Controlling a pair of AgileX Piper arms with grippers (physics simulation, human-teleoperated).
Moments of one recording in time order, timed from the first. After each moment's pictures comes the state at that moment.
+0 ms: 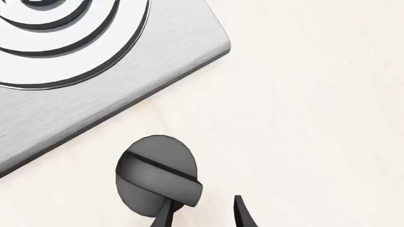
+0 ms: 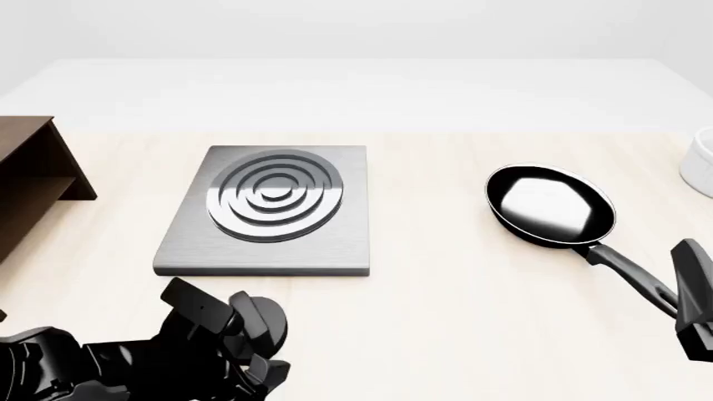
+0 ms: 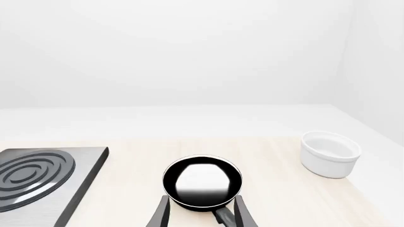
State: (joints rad) left arm -0.77 1.34 -0.23 -0.17 -0.27; right arm -0.05 0.00 -0.01 -0.03 0.00
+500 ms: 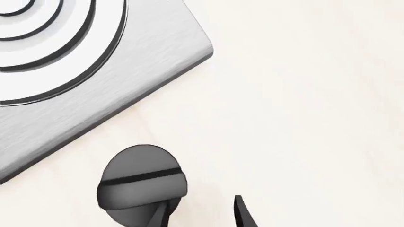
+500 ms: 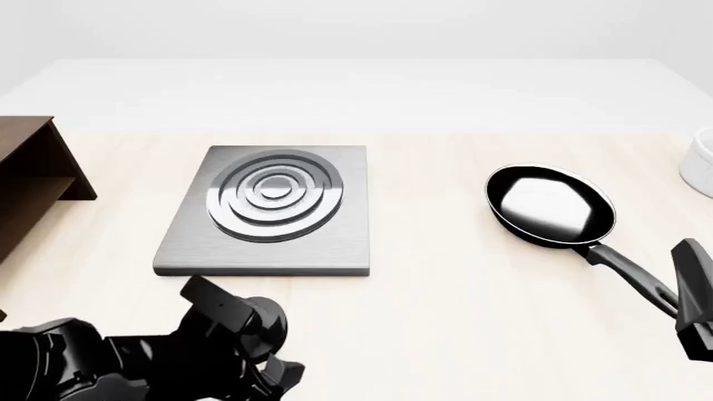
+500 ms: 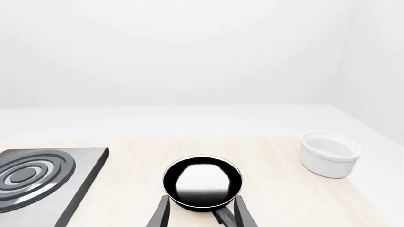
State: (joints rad) left arm -0.82 1.38 -0.28 -0.14 -0.26; right arm -0.05 0.00 -0.01 -0.03 0.00
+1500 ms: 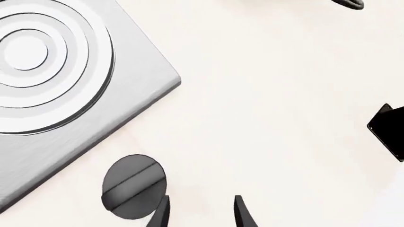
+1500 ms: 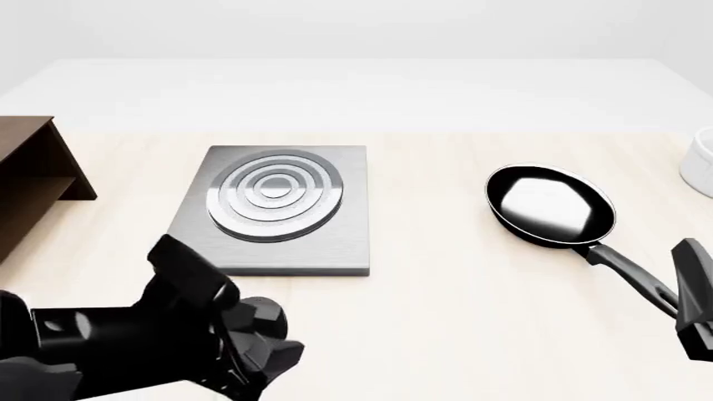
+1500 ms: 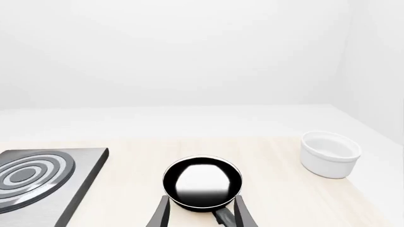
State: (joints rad) left arm -0.88 1.05 -0.40 0.19 -0.23; right arm -0.05 0.00 -0.01 -0.03 0.00
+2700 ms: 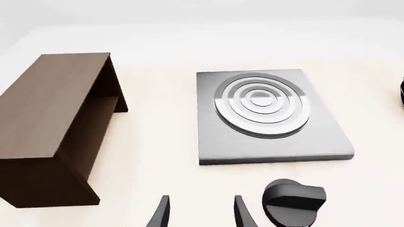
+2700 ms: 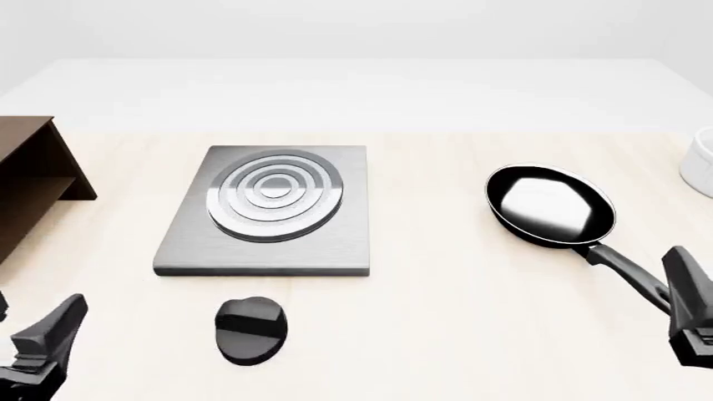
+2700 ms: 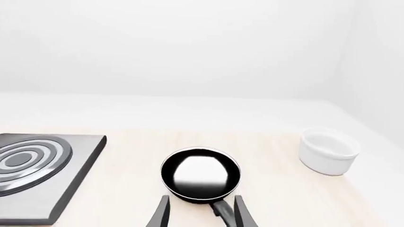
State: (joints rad) left arm -0.03 0.01 -0.07 0.39 0.01; right arm -0.04 0.00 -0.01 0.01 -0.05
